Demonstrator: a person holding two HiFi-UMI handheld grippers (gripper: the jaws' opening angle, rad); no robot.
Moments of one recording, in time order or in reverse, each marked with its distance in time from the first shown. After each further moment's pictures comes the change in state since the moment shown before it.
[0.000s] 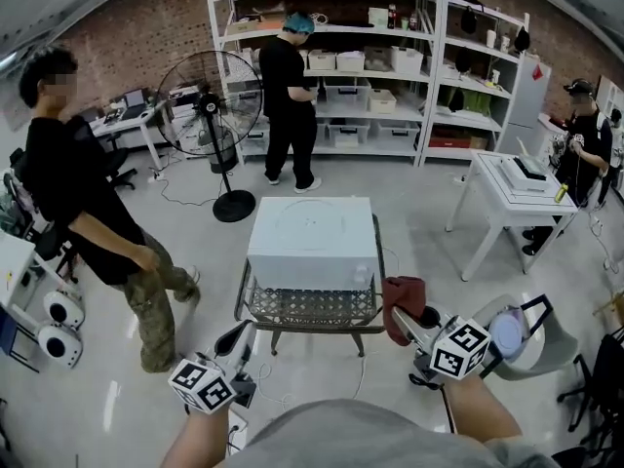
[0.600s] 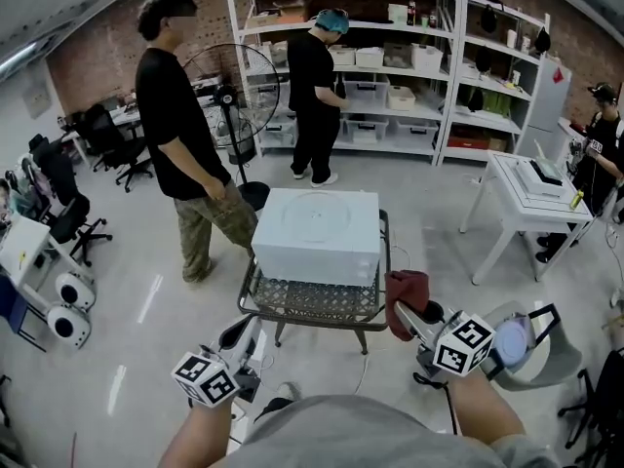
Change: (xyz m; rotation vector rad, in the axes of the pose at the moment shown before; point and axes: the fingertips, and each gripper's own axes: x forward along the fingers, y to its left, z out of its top) left arm 0.011 -0.036 -0.011 -0.005 -0.010 0.058; right arm -0.018 -0.018 0.007 -0.014 -0.003 0.081
